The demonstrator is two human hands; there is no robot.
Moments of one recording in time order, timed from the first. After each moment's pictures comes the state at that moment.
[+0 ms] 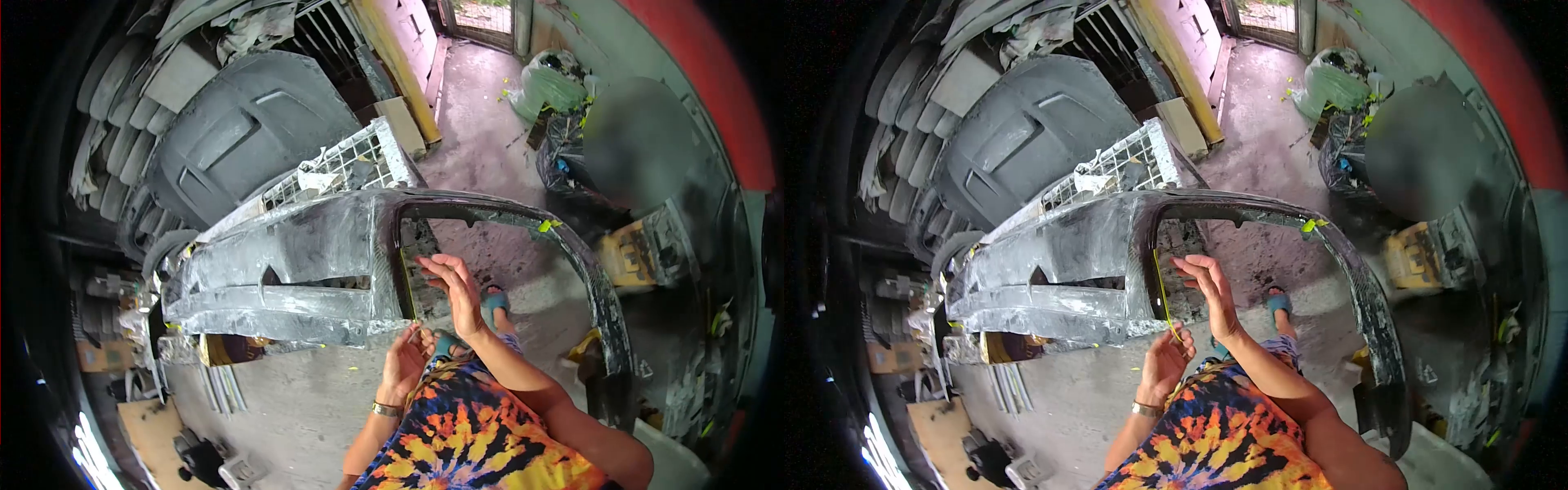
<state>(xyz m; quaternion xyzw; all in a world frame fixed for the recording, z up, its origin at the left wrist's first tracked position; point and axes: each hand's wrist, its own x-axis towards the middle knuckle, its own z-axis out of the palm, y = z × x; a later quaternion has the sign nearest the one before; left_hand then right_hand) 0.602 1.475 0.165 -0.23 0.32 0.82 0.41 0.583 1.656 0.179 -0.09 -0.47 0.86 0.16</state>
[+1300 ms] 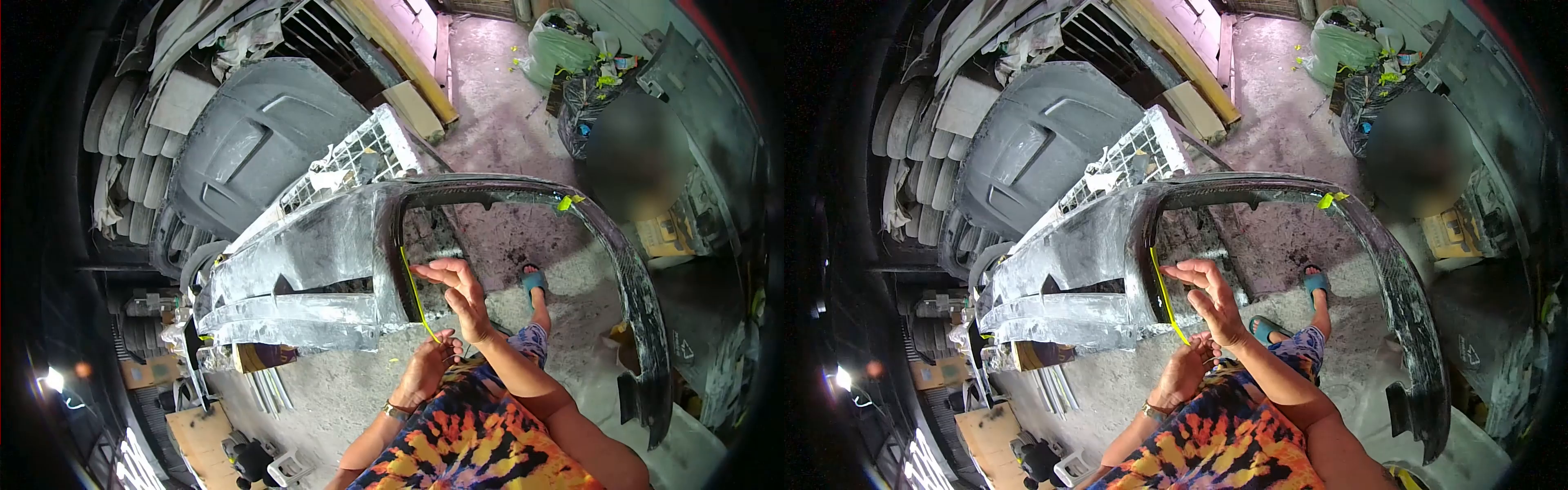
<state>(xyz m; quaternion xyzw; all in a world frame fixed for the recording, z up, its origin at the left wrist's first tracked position) 0.606 1.470 0.164 -0.17 0.44 0.72 0.50 0.585 1.643 0.170 -0.02 -0.48 0.85 0.21</state>
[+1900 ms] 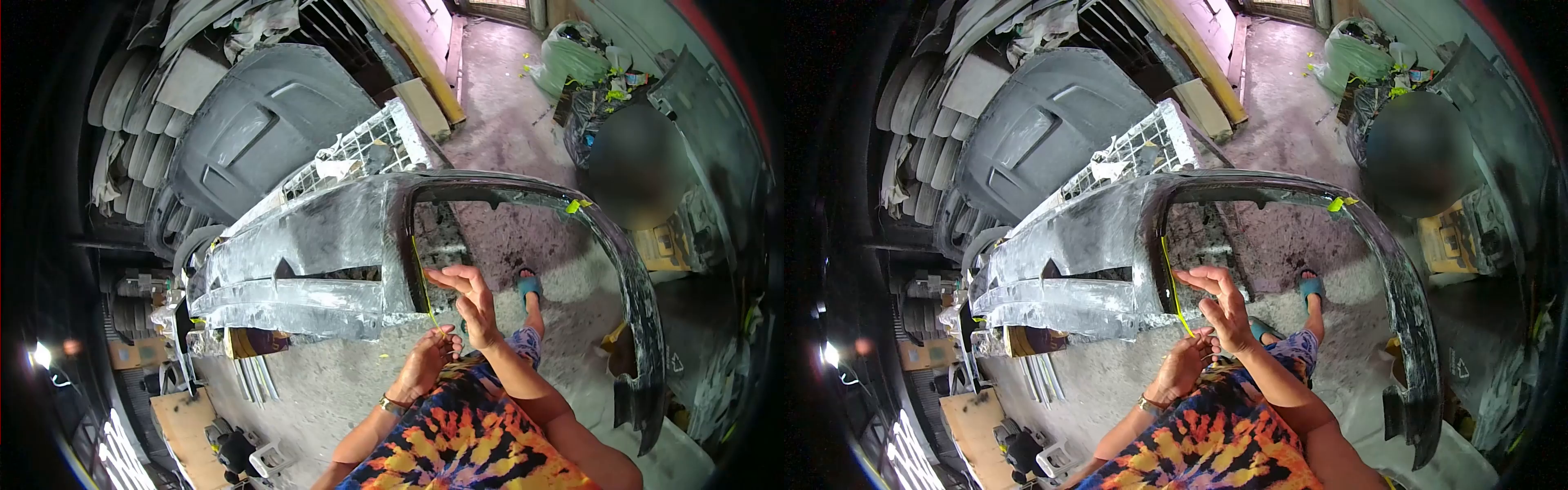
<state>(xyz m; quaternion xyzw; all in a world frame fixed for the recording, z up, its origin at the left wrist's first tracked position) 0.607 1.464 0.162 -0.15 0.43 0.74 0.50 0.601 1.636 0.167 -0.01 -0.50 0.84 0.22</state>
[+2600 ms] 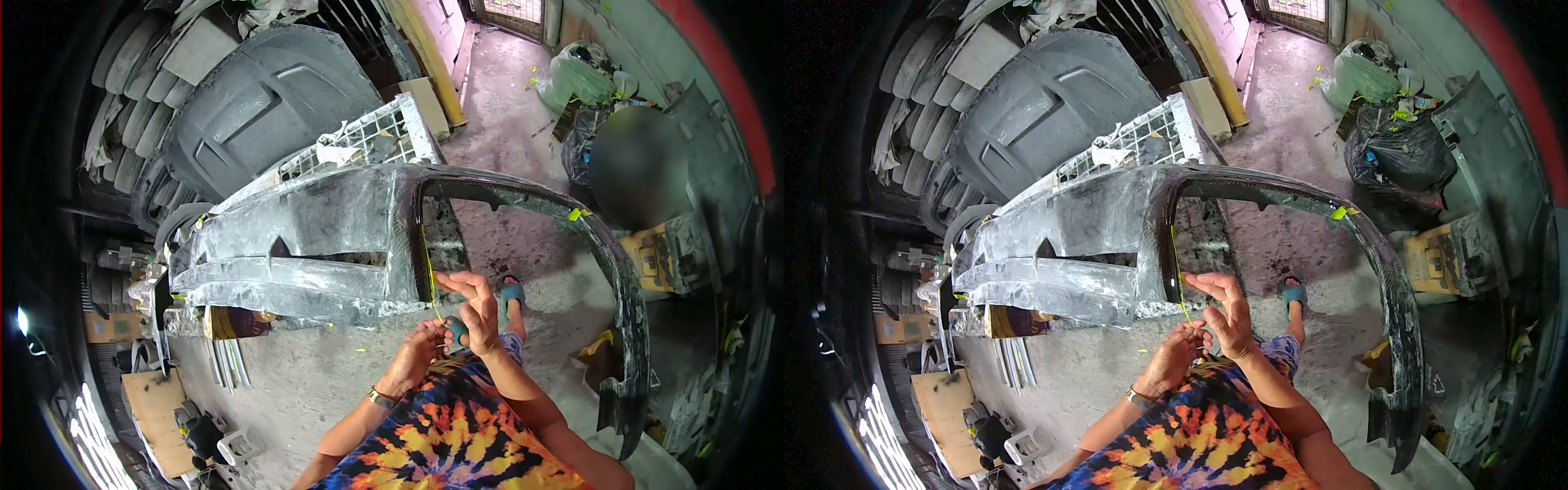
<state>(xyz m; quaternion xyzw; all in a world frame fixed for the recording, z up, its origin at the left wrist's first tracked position) 0.606 1.463 0.166 -0.14 0.45 0.74 0.49 0.620 1.632 0.174 -0.02 -0.54 0.81 0.21</state>
